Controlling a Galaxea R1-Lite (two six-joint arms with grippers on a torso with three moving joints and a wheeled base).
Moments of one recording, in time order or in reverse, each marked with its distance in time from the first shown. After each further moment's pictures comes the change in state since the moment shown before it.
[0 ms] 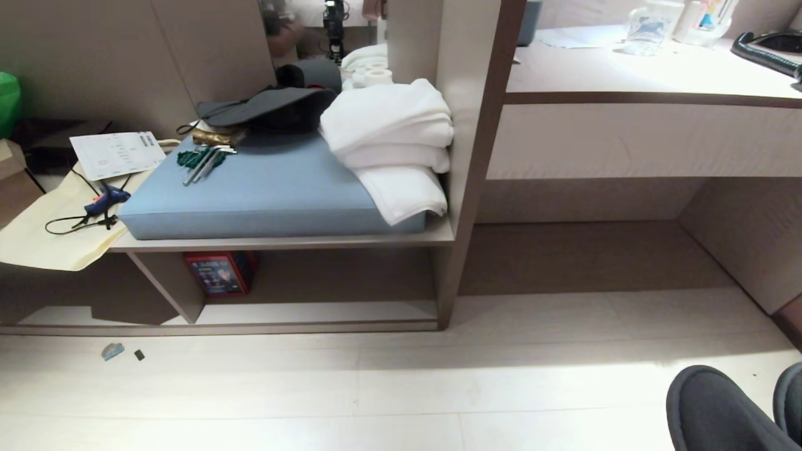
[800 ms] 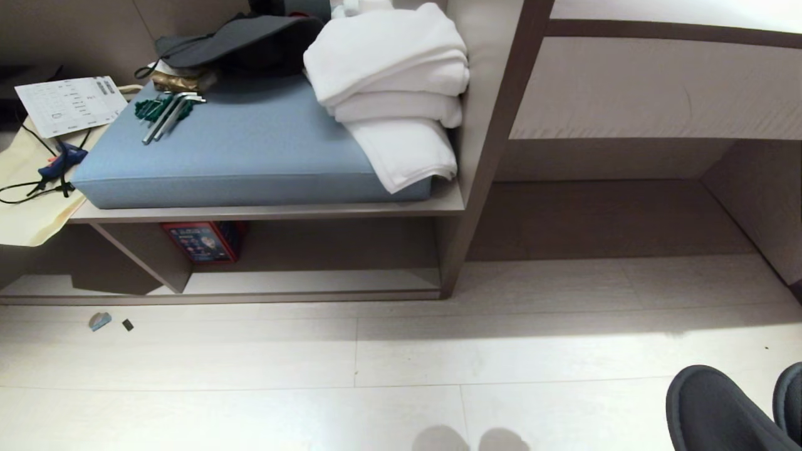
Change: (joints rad) left arm 0.000 0.000 0.000 0.000 0.000 0.000; right arm 0.000 0.000 0.000 0.000 0.000 0.000
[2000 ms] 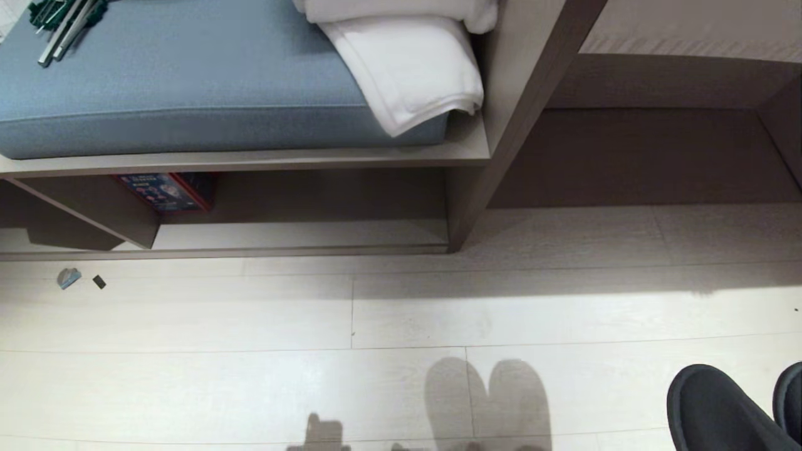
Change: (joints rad) left arm 0.000 0.000 0.000 0.000 0.000 -0.001; right arm 0.000 0.000 0.000 0.000 0.000 0.013
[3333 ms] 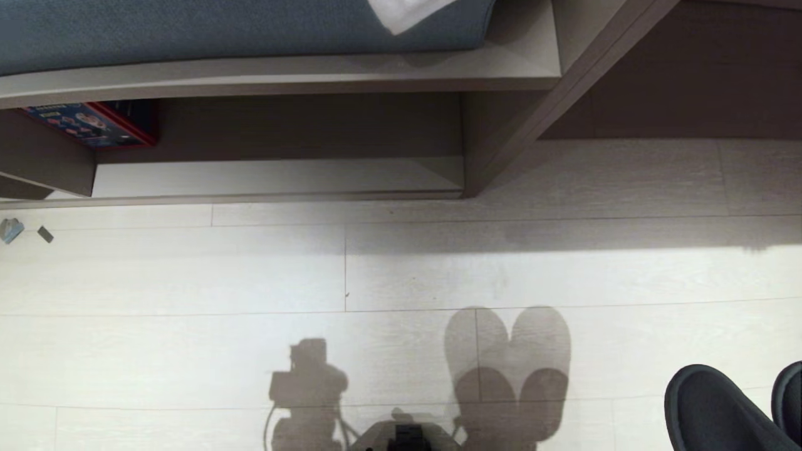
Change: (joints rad) left arm 0.000 0.000 0.000 0.000 0.000 0.000; right arm 0.000 0.000 0.000 0.000 0.001 -0.011
